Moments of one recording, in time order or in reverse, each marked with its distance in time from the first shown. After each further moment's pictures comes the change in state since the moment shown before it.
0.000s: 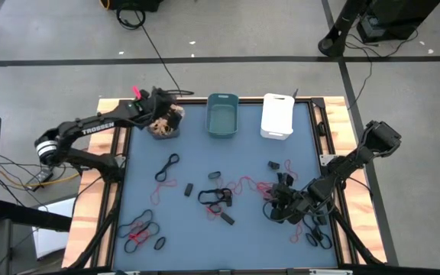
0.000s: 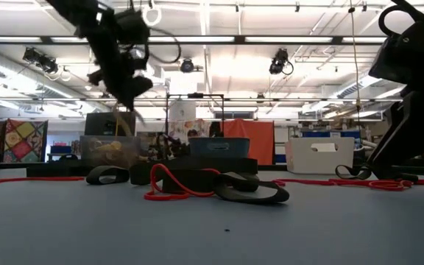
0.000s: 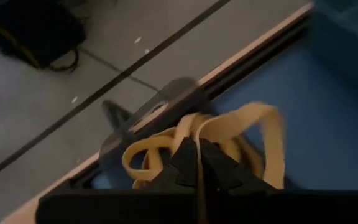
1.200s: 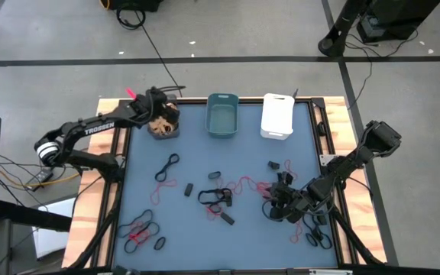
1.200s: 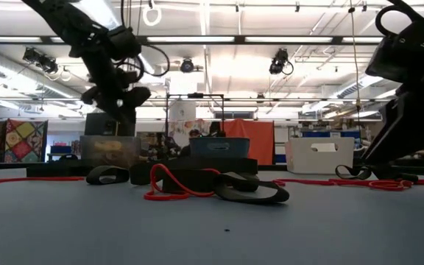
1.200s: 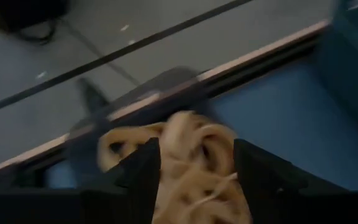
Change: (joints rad) left arm 0.098 -0.004 -0.119 0.188 0.136 -0.120; right arm -0.014 0.000 0.000 0.003 0.024 -0.051
